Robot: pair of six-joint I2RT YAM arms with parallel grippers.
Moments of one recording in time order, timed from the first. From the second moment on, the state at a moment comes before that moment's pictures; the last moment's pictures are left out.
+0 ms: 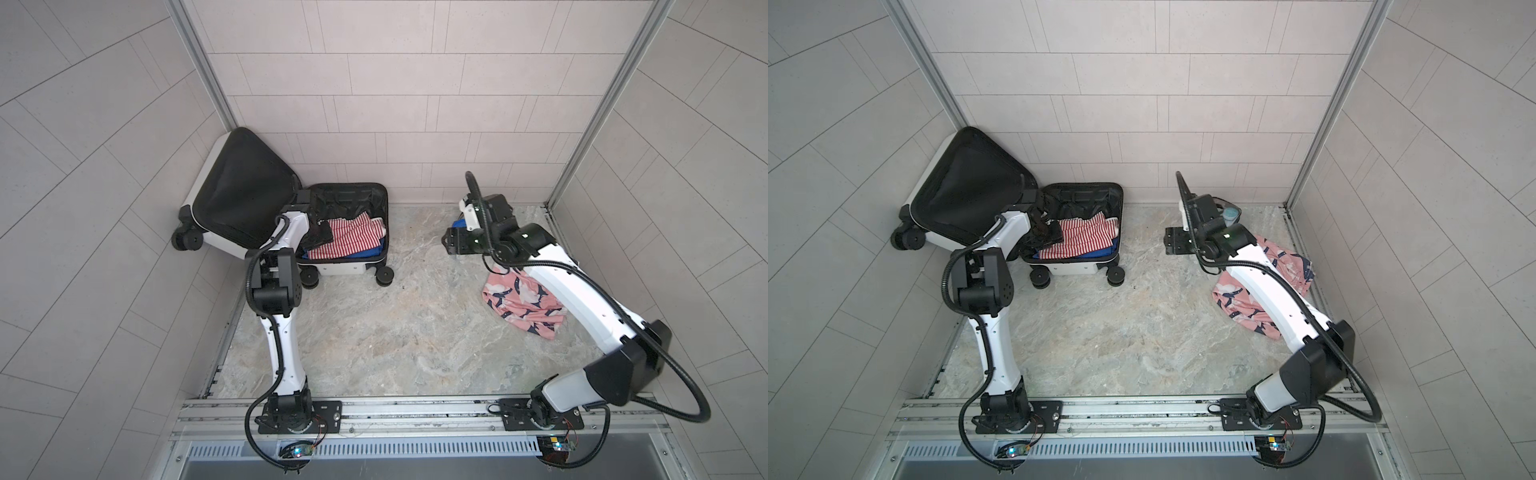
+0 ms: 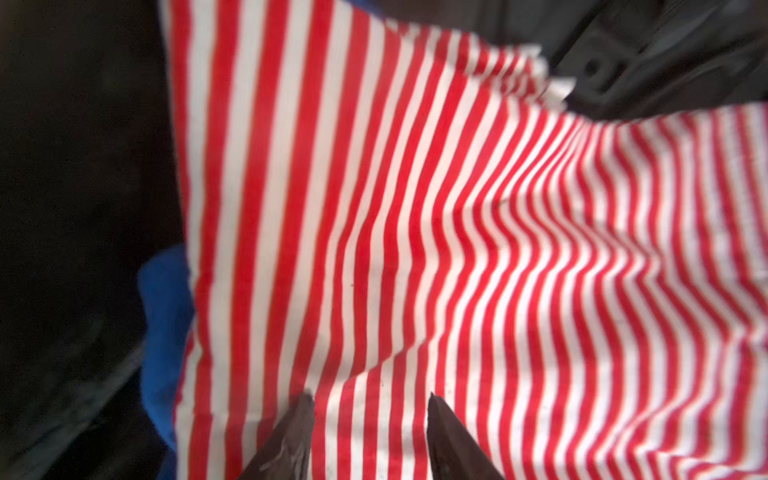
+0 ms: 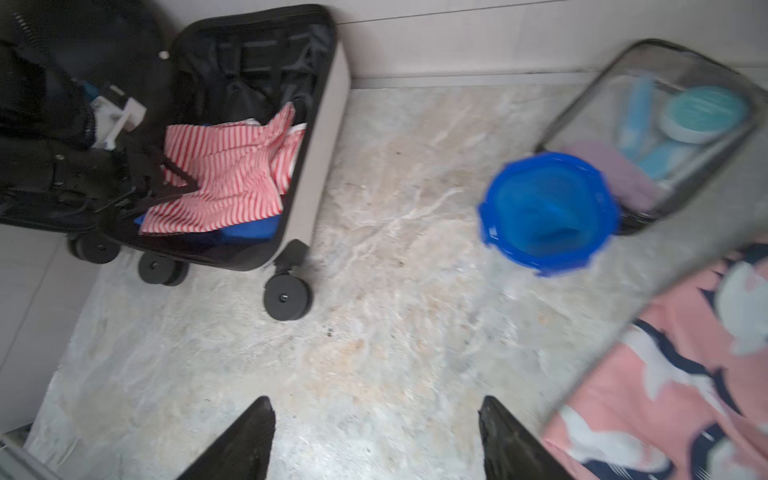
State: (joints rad) left arm 0.06 2.19 1.86 -0.87 0.11 -0.33; right arm 0.40 1.43 1.46 -0.78 -0.02 0.36
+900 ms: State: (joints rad) left arm -0.39 1.30 1.26 -0.75 0.16 -0.44; right arm 0.04 1.40 0.96 -0.74 0.05 0.36
